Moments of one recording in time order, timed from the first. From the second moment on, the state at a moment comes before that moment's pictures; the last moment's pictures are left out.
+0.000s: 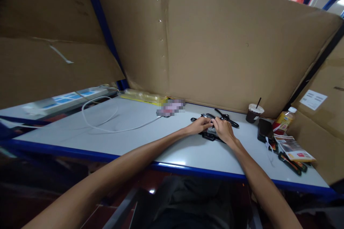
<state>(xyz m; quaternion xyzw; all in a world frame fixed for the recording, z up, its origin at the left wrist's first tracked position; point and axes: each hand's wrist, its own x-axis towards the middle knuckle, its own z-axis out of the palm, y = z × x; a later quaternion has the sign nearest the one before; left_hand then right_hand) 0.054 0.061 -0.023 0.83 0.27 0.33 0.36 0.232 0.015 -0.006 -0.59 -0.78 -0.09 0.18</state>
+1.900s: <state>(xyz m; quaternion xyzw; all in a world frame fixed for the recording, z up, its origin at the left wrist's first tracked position) -0.008 0.132 -0.014 0.62 0.51 0.47 0.37 0.268 0.040 -0.008 -0.59 -0.73 -0.06 0.34</state>
